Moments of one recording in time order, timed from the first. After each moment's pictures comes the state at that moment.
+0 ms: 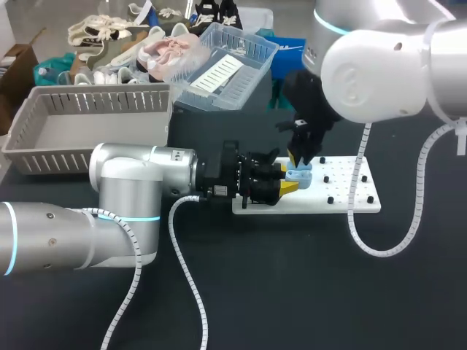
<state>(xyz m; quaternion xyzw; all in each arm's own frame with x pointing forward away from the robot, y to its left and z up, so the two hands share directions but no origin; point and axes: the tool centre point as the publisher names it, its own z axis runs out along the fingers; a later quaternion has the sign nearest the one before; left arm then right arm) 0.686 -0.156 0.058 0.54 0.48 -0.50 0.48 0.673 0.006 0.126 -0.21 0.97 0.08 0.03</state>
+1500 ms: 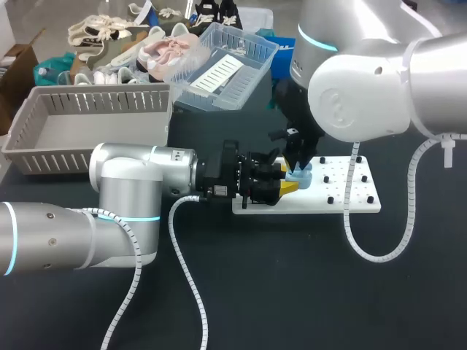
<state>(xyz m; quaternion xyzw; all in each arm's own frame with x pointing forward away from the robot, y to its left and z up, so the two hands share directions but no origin) 0.686 -0.156 0.058 0.54 0.48 -0.50 0.48 0.678 0.011 0.109 -0.21 0.98 0.05 0.04</state>
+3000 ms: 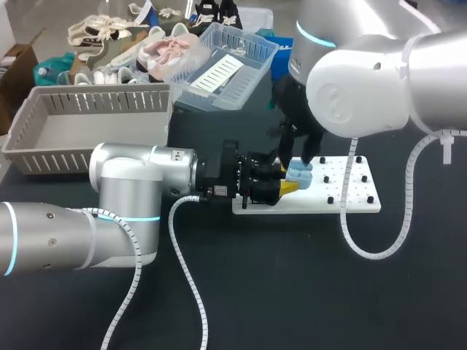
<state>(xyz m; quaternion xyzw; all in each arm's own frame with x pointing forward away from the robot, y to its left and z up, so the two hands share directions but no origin) 0.686 -0.156 0.058 0.54 0.48 -0.50 0.48 0.682 0.013 0.118 -0.20 0.98 0.06 0.04</state>
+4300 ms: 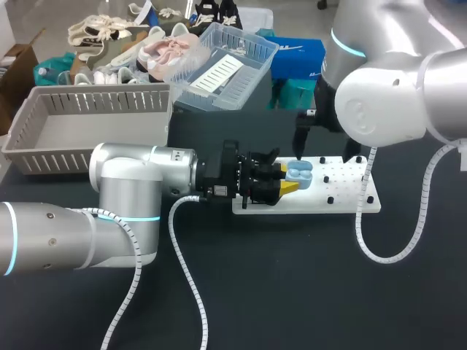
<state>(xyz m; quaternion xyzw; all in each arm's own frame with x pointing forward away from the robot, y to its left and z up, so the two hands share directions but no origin) 0.686 -0.156 0.058 0.54 0.48 -0.50 0.48 0.726 -0.043 0.086 -0.01 1.00 0.05 0.06</state>
